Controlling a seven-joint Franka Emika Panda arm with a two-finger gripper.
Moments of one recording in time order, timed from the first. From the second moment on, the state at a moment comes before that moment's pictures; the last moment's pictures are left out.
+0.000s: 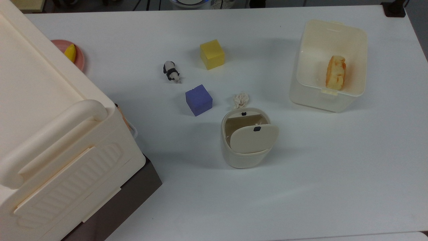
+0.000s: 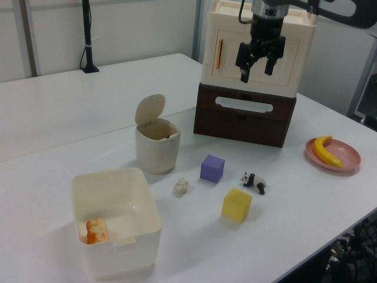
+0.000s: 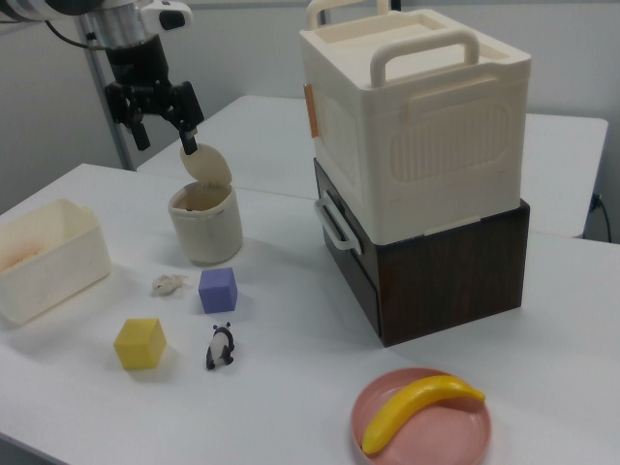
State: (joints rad) arm 0.07 0.01 -0.02 -1.47 -0.06 1.50 -0.01
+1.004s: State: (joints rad) arm 0.07 0.02 -0.01 -1.47 -0.06 1.50 -0.03
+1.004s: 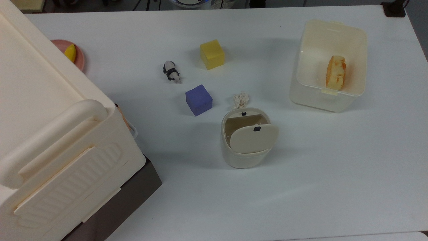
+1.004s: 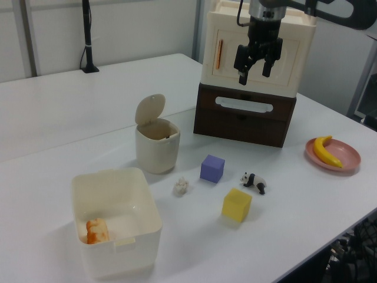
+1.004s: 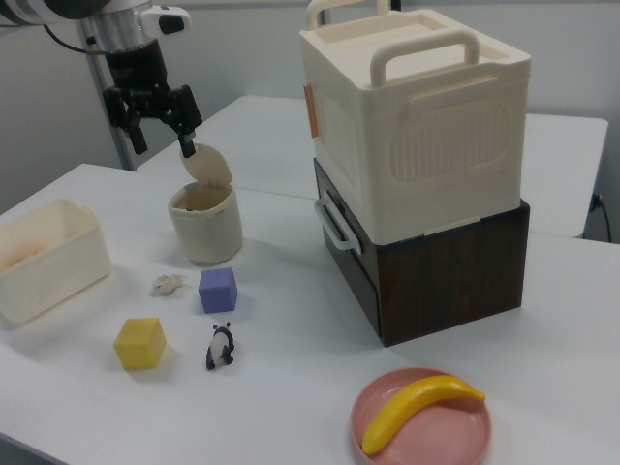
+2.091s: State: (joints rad) arm 0.09 0.06 -0.01 -1.47 -0.06 1.51 -0.03
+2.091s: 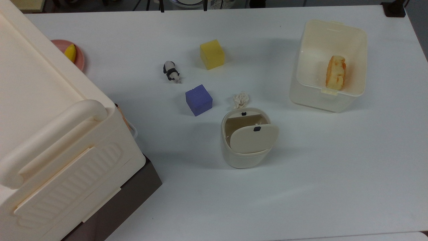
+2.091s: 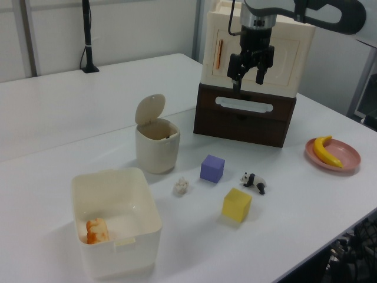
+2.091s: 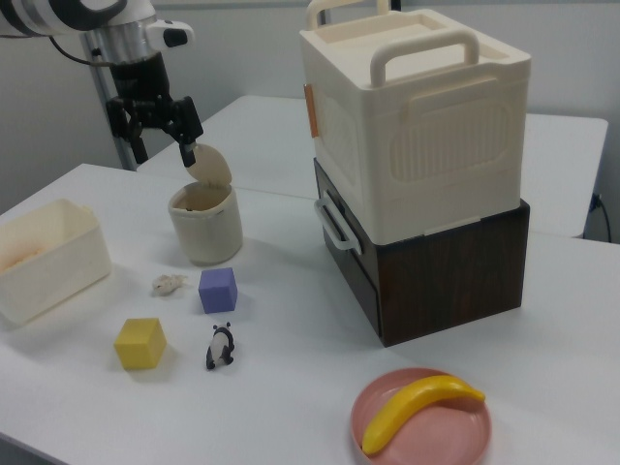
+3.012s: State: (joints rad) arm 0.18 0.11 -0.01 -1.47 -0.08 1.56 -0.03
